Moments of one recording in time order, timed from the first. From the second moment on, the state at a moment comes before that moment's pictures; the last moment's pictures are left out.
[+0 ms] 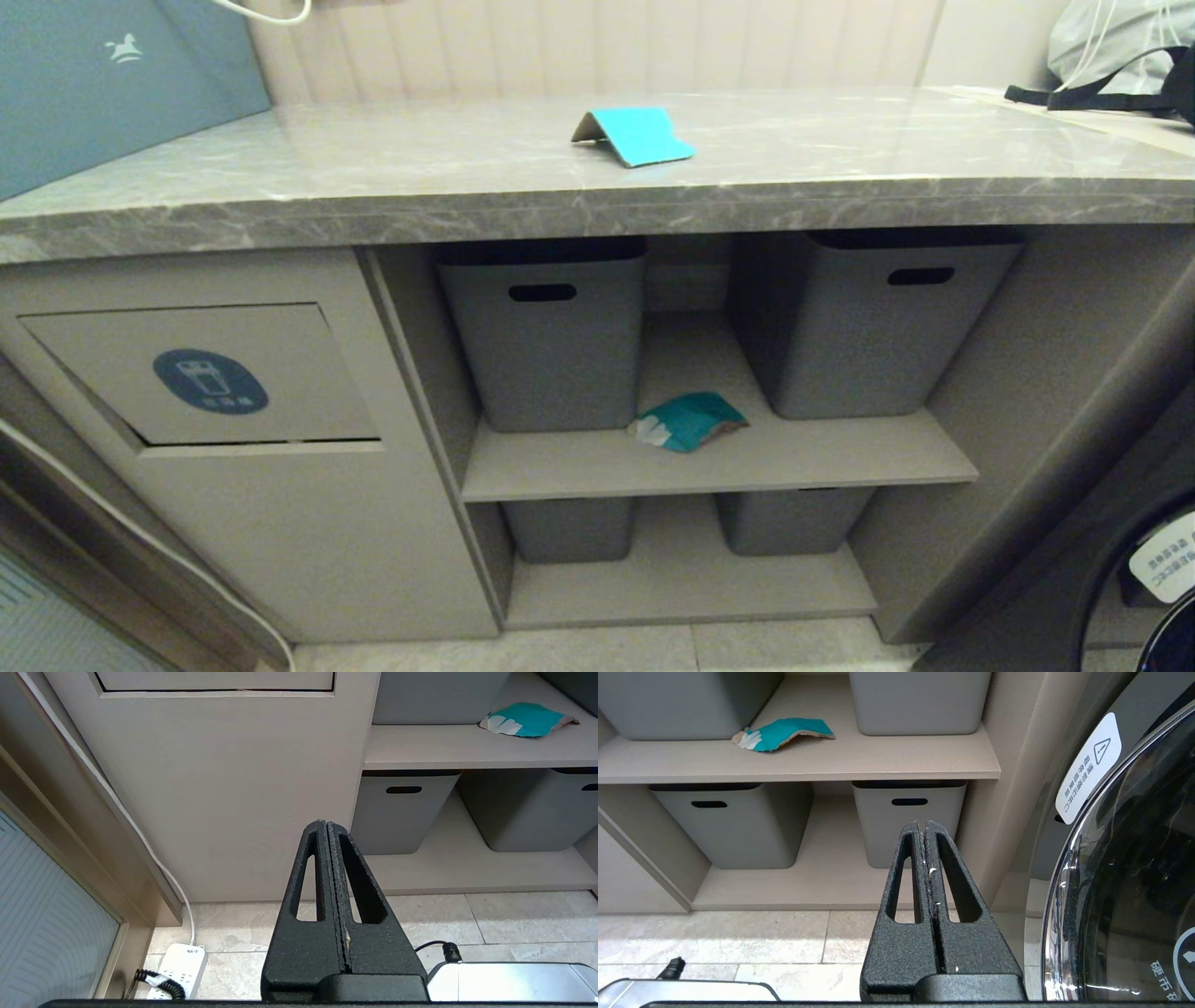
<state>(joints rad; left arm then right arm) 0.00 0.00 -0.03 0.08 0.00 0.00 0.01 0.00 0.00 0.00 0.00 0.00</state>
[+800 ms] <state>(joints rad) 0.00 0.00 -0.03 0.08 0.00 0.01 0.01 0.00 0.00 0.00 0.00 0.00</state>
